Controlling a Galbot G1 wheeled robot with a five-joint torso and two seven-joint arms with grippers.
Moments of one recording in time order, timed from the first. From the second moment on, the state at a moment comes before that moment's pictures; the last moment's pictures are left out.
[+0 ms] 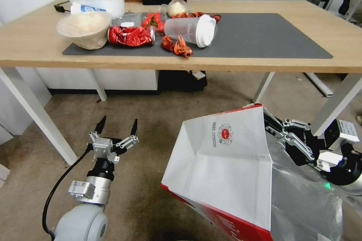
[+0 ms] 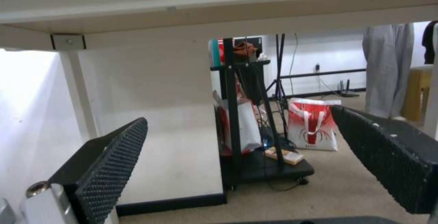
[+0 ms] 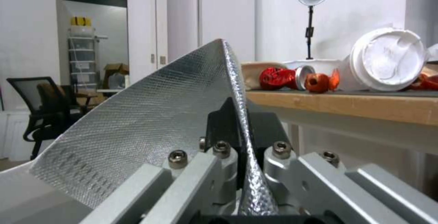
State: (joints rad) left arm 1.64 -1.36 -0.55 -2.19 -0.18 -0.17 0.01; right arm -1.58 0.99 0.99 2.29 1.06 -0.13 -0.98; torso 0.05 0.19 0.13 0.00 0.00
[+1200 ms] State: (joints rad) left arm 1.67 -1.36 -0.57 -2.24 -0.16 -0.11 0.00; right arm -1.58 1.00 0.98 2.29 1.05 -0.12 -0.99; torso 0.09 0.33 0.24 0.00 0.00
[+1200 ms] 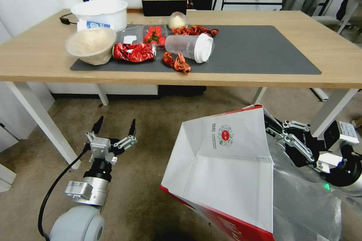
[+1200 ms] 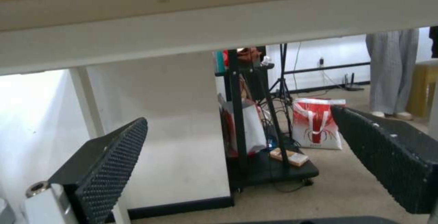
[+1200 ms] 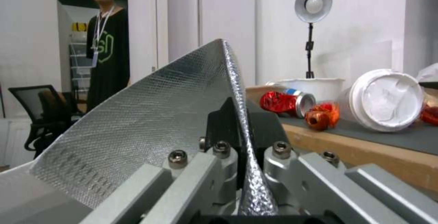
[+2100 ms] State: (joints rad) left arm 1.68 -1.36 -0.57 -2.26 -0.15 -0.10 -0.02; right arm -1.58 1.01 0.98 2.29 1.05 -0.12 -1.01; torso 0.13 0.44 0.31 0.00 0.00
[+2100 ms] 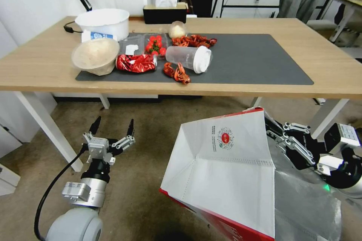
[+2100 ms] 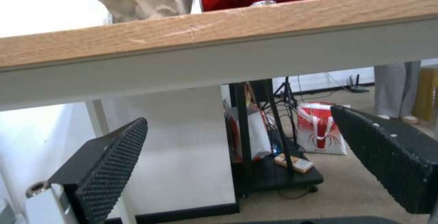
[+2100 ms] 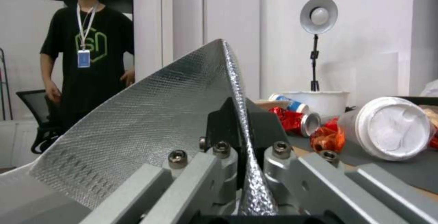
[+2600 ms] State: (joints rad) left arm 1.68 -1.36 -0.57 -2.26 -0.15 -0.10 -0.02; right arm -1.58 1.01 0.98 2.29 1.05 -0.12 -1.02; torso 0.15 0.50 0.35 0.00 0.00
